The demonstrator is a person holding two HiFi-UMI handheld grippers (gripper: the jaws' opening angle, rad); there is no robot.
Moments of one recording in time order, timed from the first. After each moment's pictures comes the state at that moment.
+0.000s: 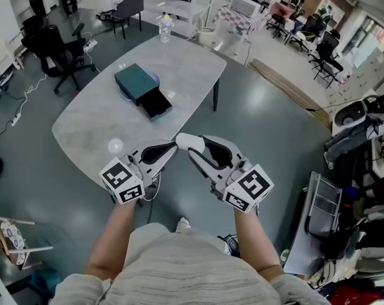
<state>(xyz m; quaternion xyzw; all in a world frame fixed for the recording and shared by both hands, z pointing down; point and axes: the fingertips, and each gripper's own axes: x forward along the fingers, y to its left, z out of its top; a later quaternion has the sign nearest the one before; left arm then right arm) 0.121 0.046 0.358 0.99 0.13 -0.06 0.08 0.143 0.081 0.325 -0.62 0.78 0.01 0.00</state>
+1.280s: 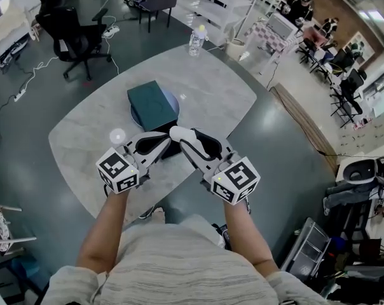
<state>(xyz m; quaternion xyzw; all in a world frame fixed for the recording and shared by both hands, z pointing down) 0.221 -0.223 0.393 1.00 0.02 -0.04 0.06 0.248 -0.196 0.360 -0.56 0.83 -0.02 -0.04</state>
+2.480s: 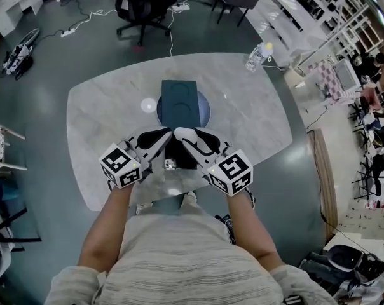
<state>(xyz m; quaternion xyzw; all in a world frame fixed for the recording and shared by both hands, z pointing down) 0.233 -0.332 0.444 0.97 -0.22 -0.06 0.12 0.277 -0.320 0.457 -0.36 0.91 -0.07 -0.18</state>
